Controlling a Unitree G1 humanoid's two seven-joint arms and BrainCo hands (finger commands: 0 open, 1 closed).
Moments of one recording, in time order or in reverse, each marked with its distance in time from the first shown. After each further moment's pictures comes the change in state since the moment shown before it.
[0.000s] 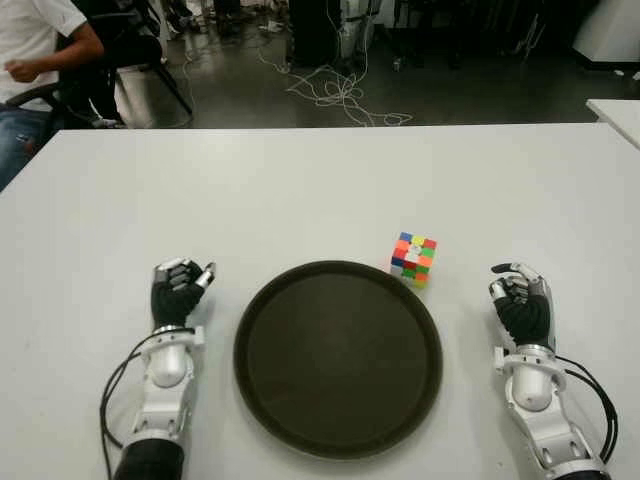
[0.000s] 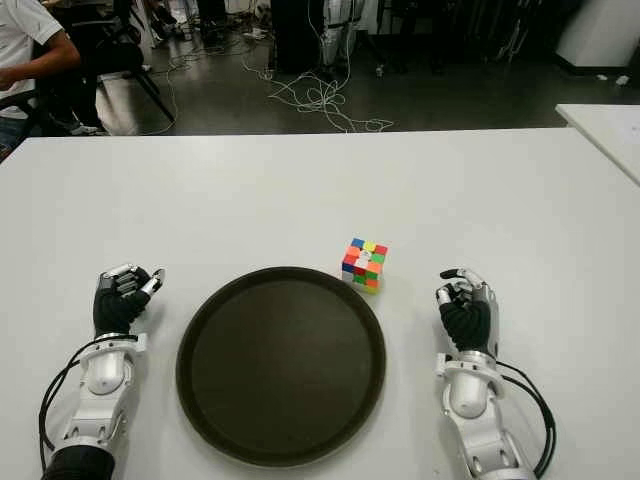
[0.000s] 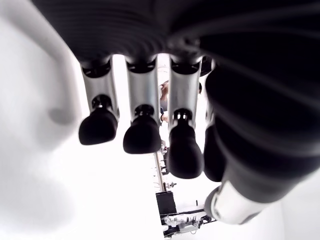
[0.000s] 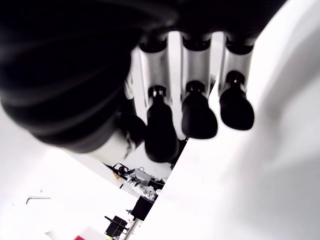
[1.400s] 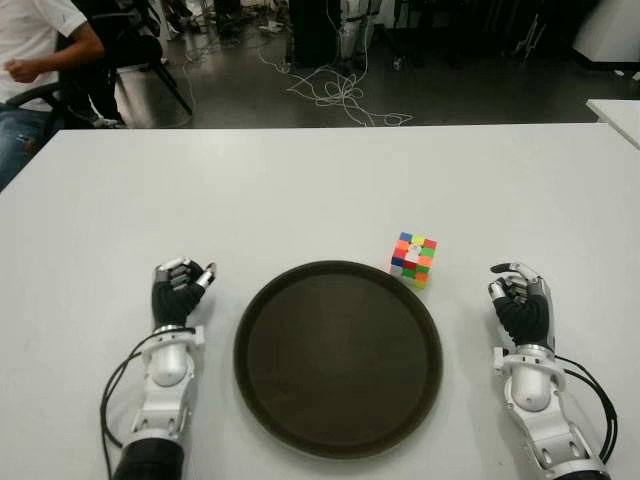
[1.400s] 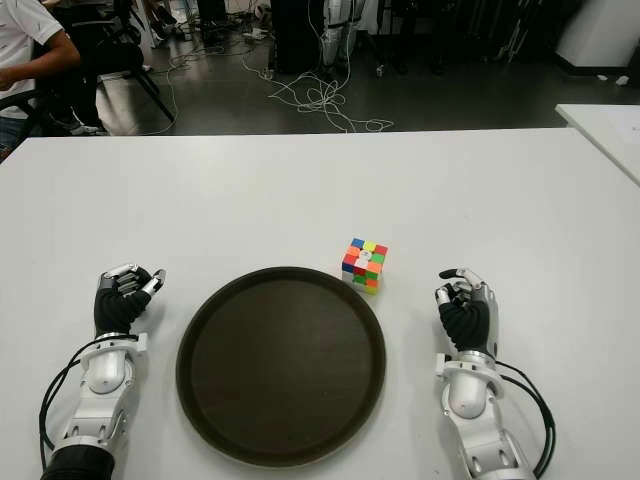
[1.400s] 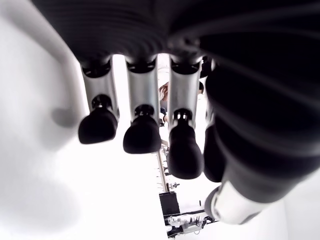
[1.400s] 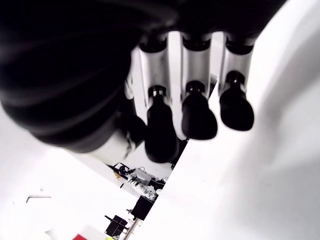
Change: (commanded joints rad) left arm 0.001 0.004 -0.008 -0.004 -0.001 0.001 -0.006; right arm -0.007 0.001 -0.008 0.016 0.006 -0.004 0.004
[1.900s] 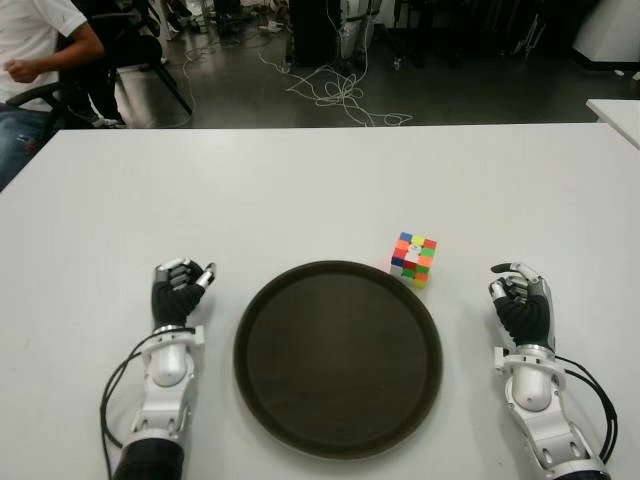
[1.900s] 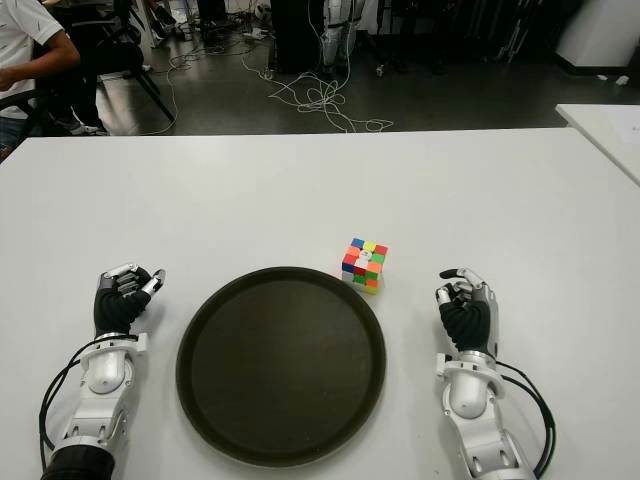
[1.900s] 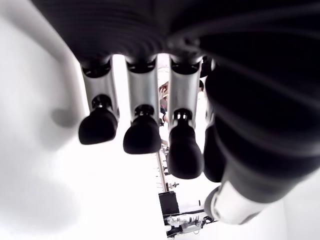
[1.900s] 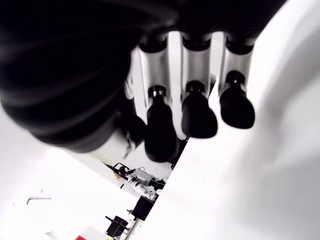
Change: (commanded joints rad) left arm 0.002 -0.010 0.001 -0.002 -0.005 0.003 0.001; right arm -0.011 -0.013 -0.005 -0.019 -0.003 -0.014 0.000
